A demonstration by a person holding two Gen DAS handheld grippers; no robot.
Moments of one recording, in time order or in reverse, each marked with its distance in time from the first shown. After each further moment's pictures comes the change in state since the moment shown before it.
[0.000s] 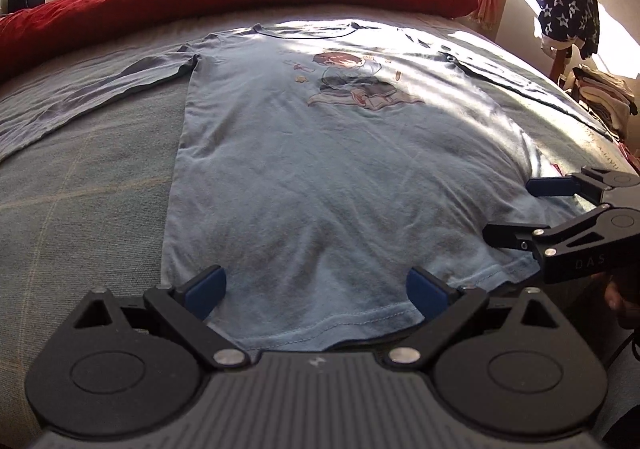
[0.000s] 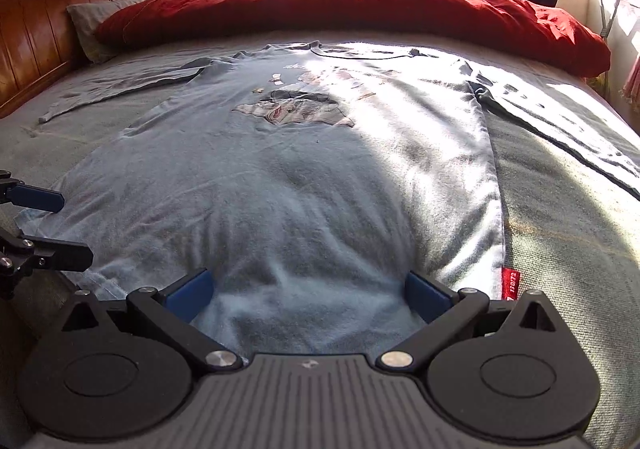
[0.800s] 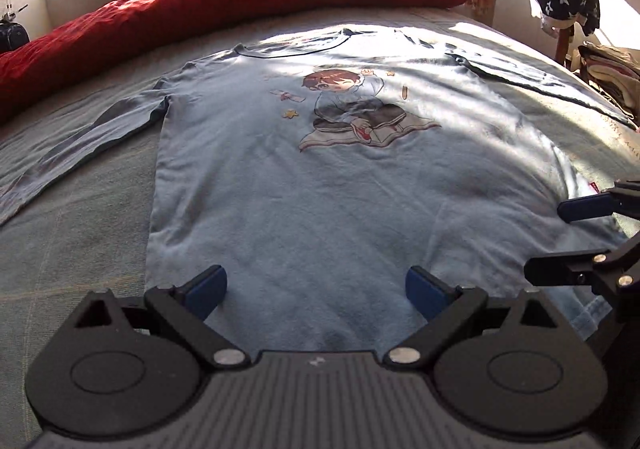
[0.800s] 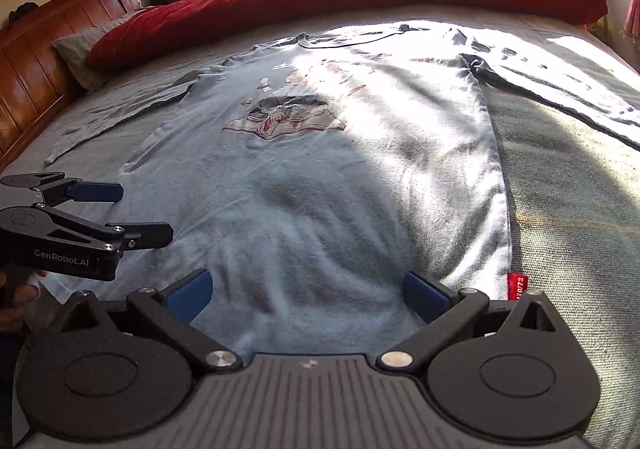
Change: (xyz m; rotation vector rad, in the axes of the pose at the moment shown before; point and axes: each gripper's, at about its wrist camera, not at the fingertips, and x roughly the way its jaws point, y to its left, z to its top) left arm 0.048 -0.025 0.034 0.165 -0.012 0.073; right arm 0.007 -0.018 0.021 0.144 0.061 0.077
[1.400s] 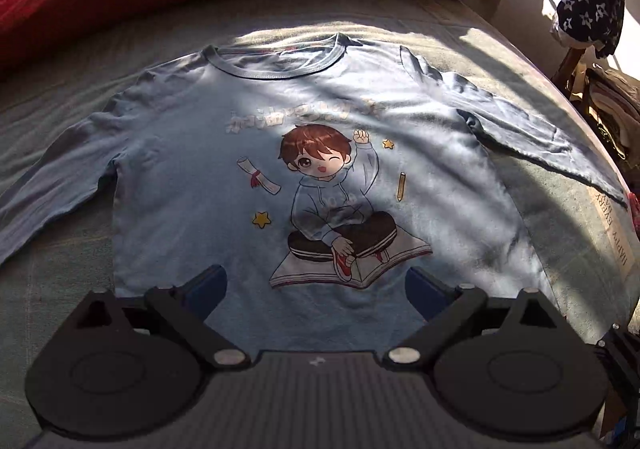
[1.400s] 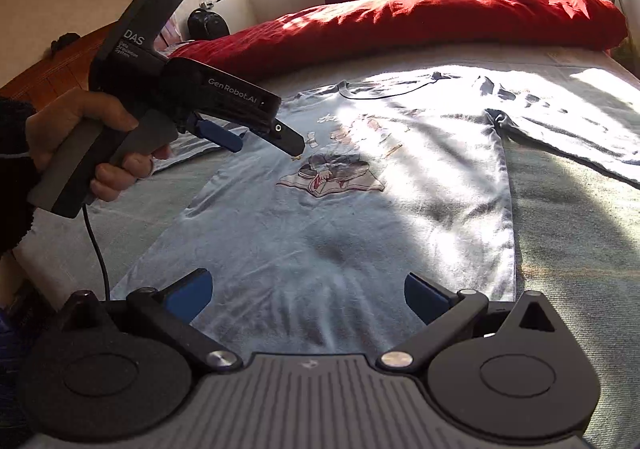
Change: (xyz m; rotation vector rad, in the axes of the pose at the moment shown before) left arm 0.051 0.017 0.129 -0.112 0.206 -0.128; right arm -0.037 0.001 0.019 0.010 -0.075 0.121
